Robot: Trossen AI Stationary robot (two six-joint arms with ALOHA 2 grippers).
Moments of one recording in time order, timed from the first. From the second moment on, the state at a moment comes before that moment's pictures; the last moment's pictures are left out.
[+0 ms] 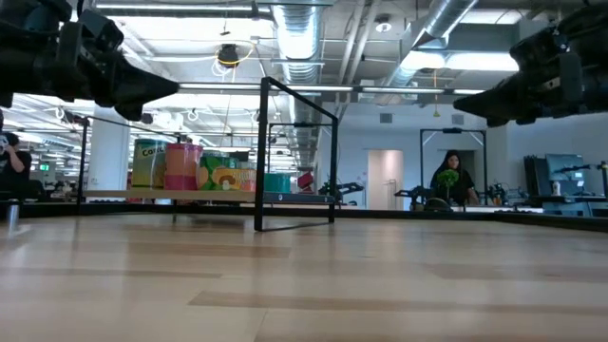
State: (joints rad) left arm 0.11 0.28 0.01 0.28 -0.06 -0.02; right arm -0.33 0.29 0.01 0.28 -0.20 -0.11
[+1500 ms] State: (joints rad) left arm 0.11 0.01 0.01 0.05 -0.12 -0.05; right arm -0.22 0.03 0.01 0.03 0.11 0.11
